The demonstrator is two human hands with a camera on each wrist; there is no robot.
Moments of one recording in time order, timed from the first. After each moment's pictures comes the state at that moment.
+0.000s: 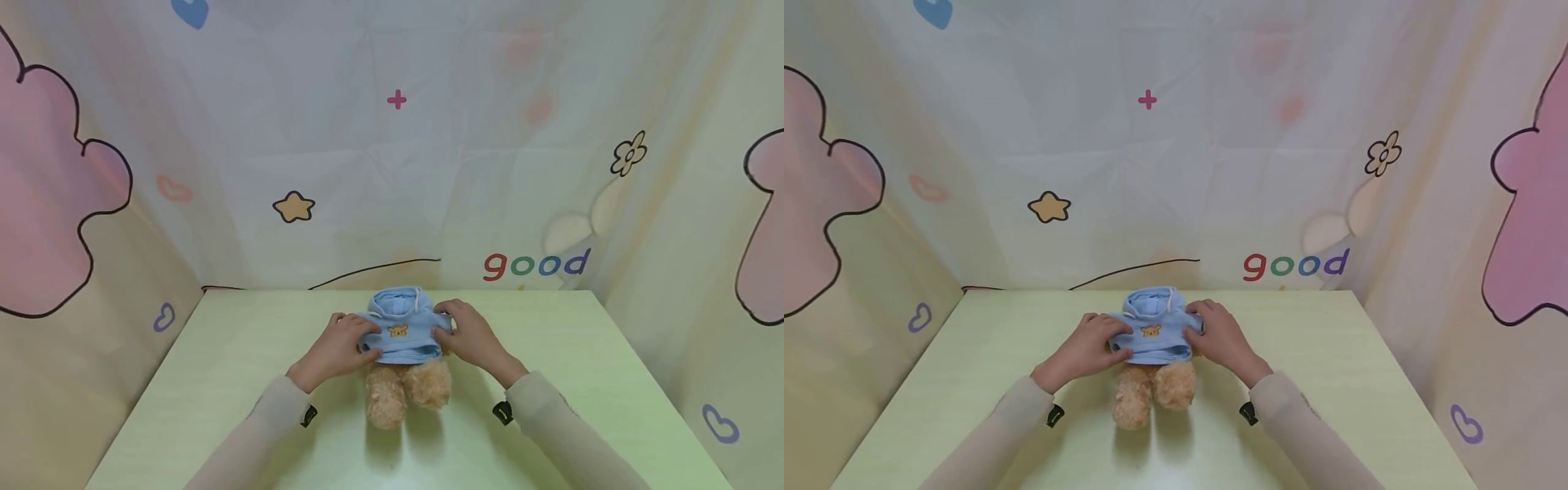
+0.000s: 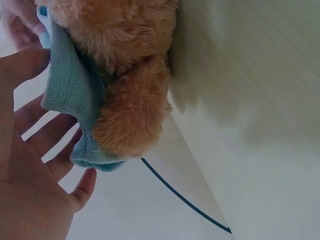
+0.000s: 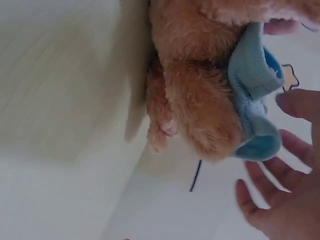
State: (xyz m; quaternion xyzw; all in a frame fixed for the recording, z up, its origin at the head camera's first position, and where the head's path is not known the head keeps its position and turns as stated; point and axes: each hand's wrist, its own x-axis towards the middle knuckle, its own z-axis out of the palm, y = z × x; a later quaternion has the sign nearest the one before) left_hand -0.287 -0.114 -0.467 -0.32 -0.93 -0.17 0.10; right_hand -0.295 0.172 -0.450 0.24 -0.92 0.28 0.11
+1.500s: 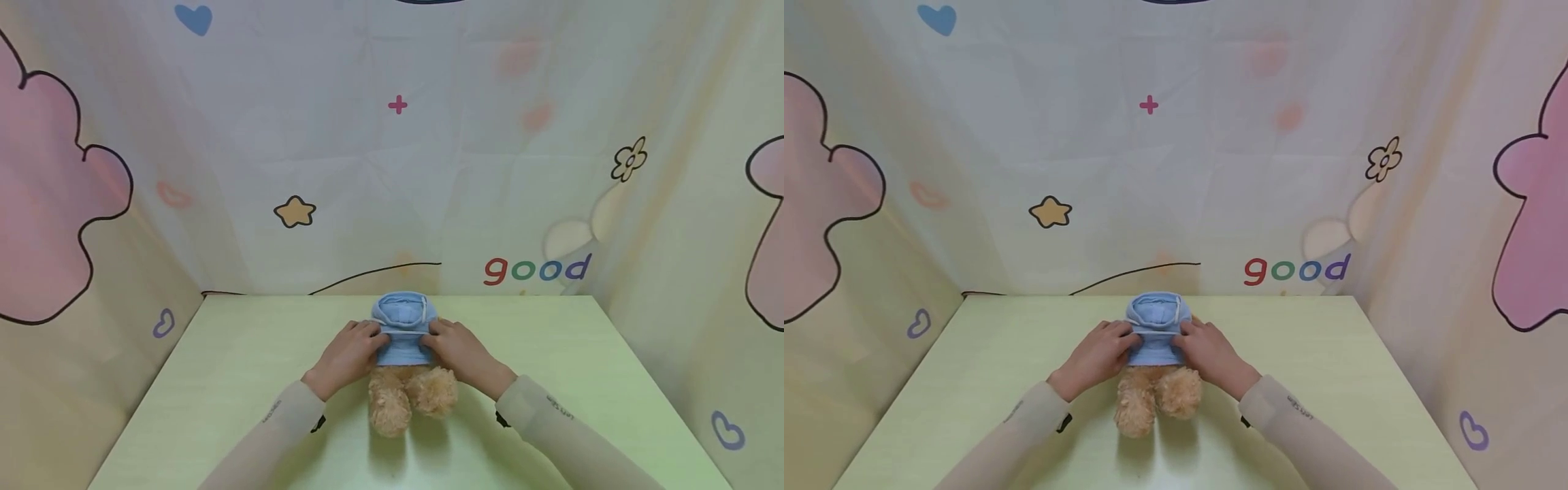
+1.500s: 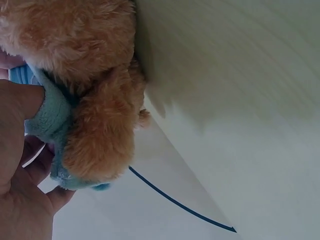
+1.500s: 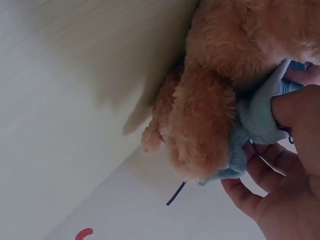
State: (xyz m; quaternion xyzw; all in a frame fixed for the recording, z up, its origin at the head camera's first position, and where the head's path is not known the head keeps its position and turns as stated) left_hand -0.292 -0.099 -0.482 -0.36 -0.91 0.01 0.22; right_hand -0.286 0.155 -0.456 0.40 -0.90 -0.01 0.18
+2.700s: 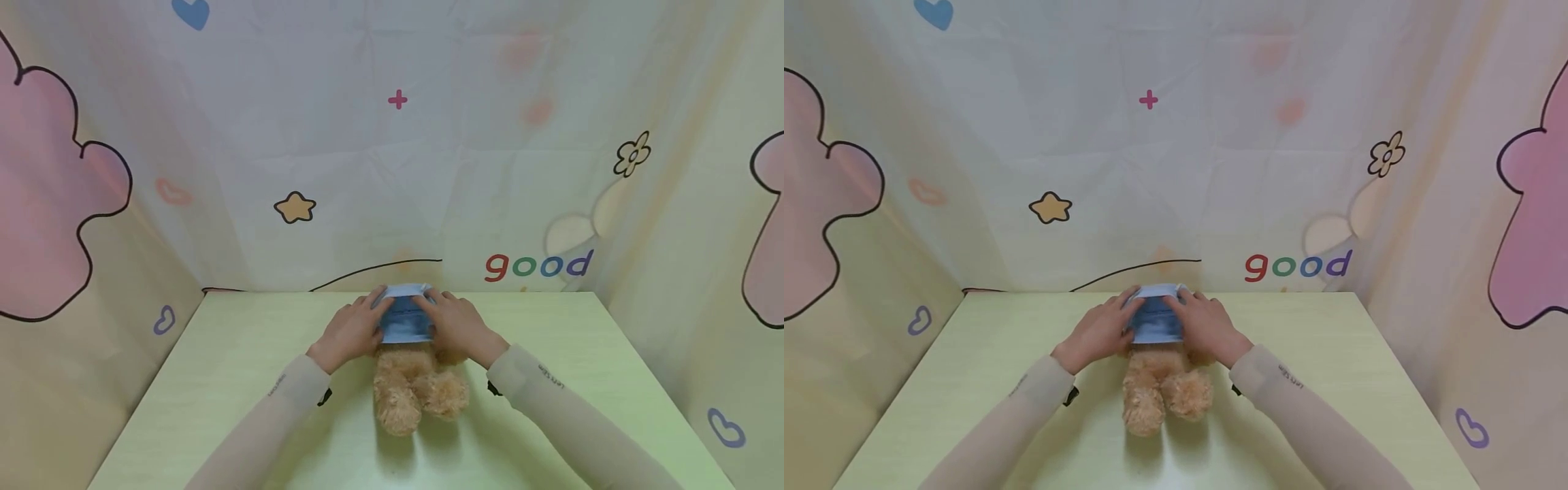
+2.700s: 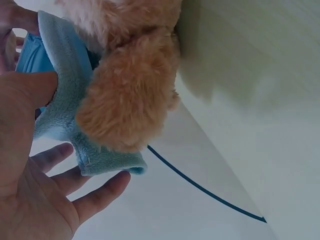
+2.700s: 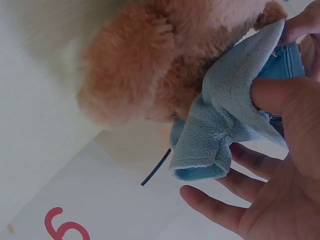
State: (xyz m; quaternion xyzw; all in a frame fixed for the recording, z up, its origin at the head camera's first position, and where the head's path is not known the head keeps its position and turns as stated) left_hand -0.307 -0.088 -0.445 -0.28 -0.95 -0.03 0.13; right_hand -0.305 0.142 -0.422 0.30 -0.95 -0.02 0.11
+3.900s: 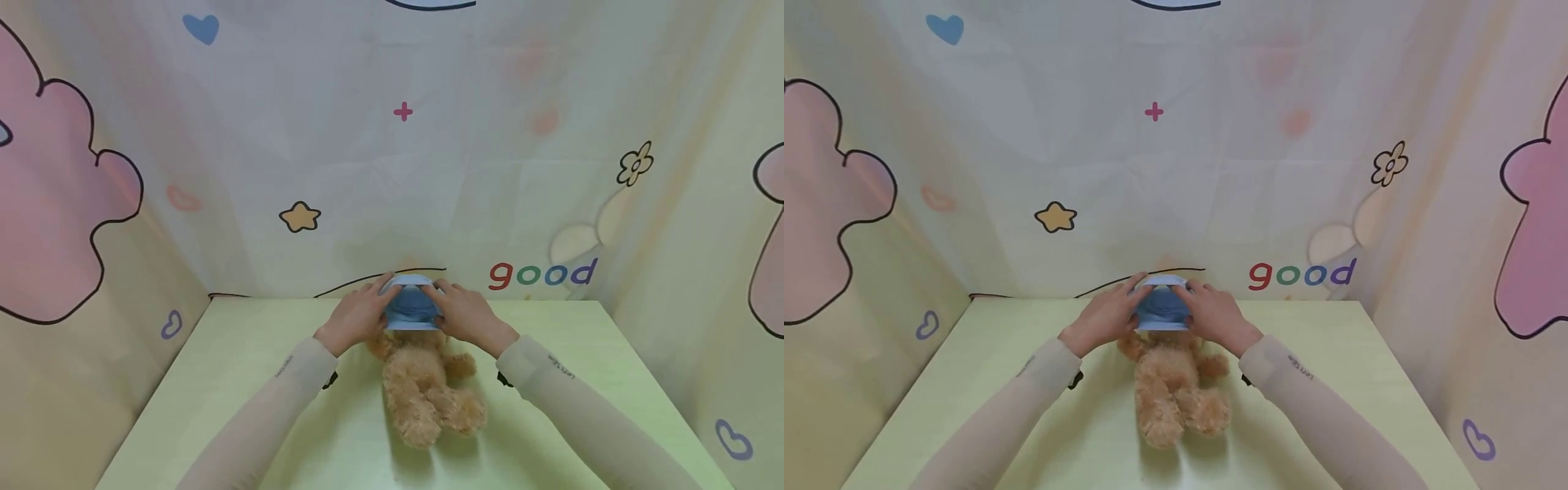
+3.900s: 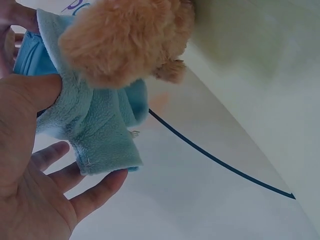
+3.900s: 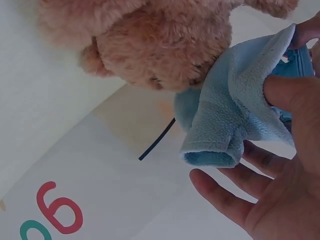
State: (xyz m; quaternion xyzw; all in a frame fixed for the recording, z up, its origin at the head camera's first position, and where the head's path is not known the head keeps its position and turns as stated) left_hand -0.330 -0.085 -0.414 -0.29 -0.95 0.00 0.14; right_hand -0.325 0.151 -0.402 0.31 -0.94 -0.03 0.15
